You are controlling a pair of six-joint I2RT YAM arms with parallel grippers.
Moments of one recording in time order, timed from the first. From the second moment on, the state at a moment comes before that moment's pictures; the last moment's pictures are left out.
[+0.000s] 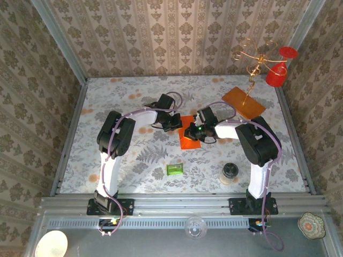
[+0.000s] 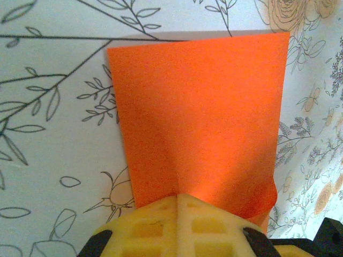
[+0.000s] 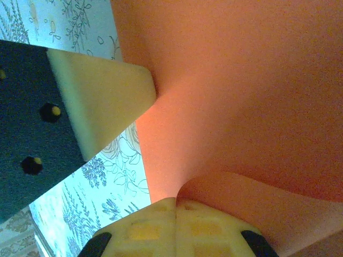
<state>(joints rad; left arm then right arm) -0.59 2.15 1.46 -0.38 0.45 -0.69 0.43 1.94 1.01 -0.01 -0.50 0.80</state>
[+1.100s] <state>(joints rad) -0.47 1.94 1.34 -0.41 0.40 -0.69 0.43 1.95 1.05 -0.03 -0.54 0.82</state>
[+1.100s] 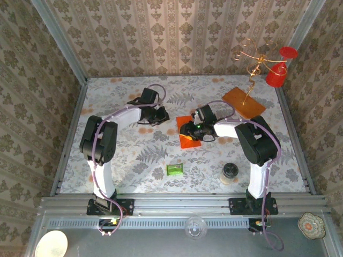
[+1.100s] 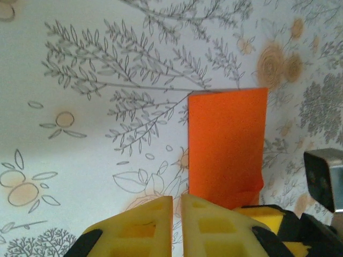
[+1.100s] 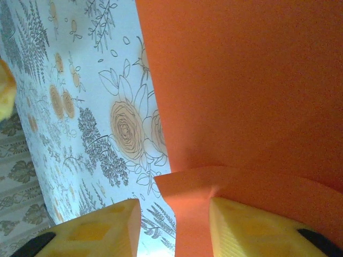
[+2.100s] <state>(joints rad) -0.64 2.03 1.32 -0.40 0.45 -0.72 0.42 1.96 1.03 -0.03 -0.52 0.81</state>
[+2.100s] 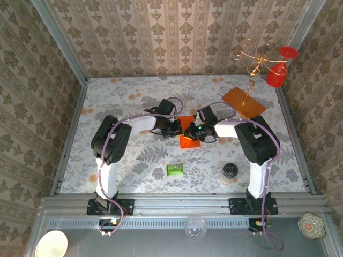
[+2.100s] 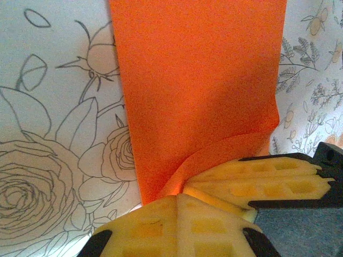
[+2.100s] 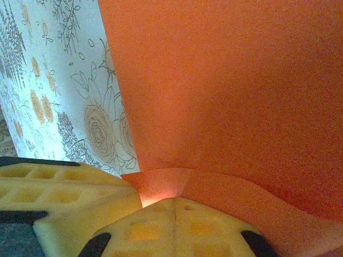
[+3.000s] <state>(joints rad) -0.65 2.08 1.39 -0.44 0.40 -0.72 0.38 1.91 1.02 -0.03 -0.53 0.81</state>
